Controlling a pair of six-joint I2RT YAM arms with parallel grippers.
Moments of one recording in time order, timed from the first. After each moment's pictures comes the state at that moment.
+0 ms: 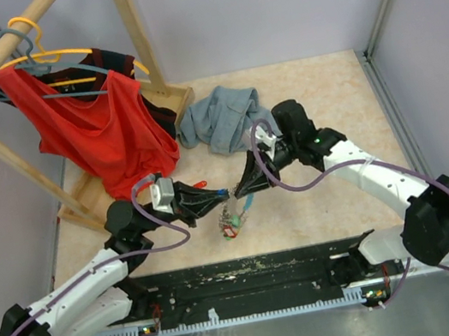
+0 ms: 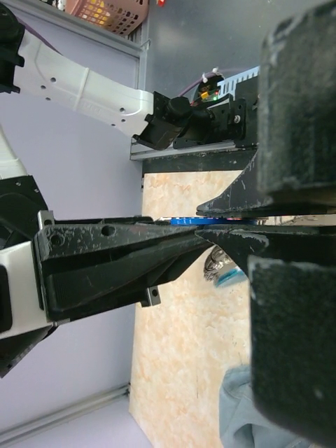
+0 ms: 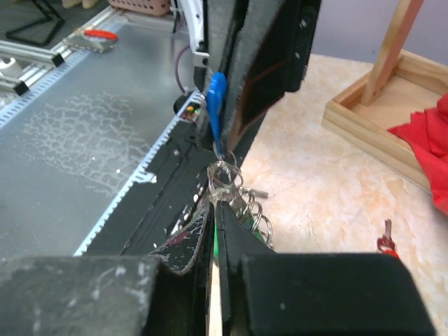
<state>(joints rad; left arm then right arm) -0.74 0.89 0.43 0.82 0.69 -0.22 0.55 1.30 1.02 -0.28 -1.41 -0.52</state>
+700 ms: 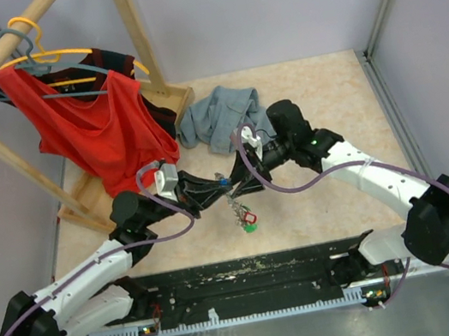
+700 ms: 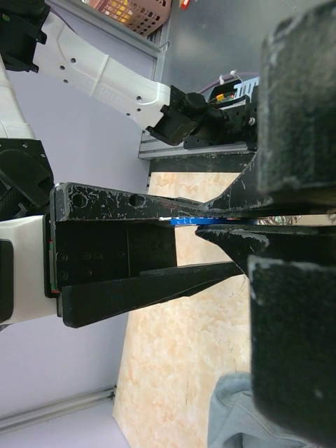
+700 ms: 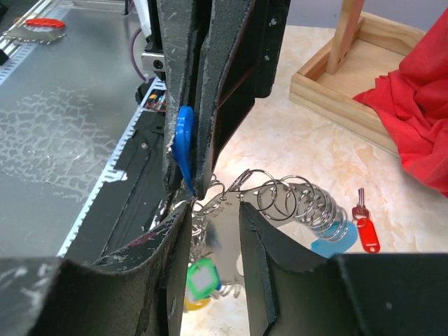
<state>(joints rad) -0.74 0.98 0.49 0.83 0.64 -0.29 0.60 1.30 1.05 -0.29 -1.22 -0.46</state>
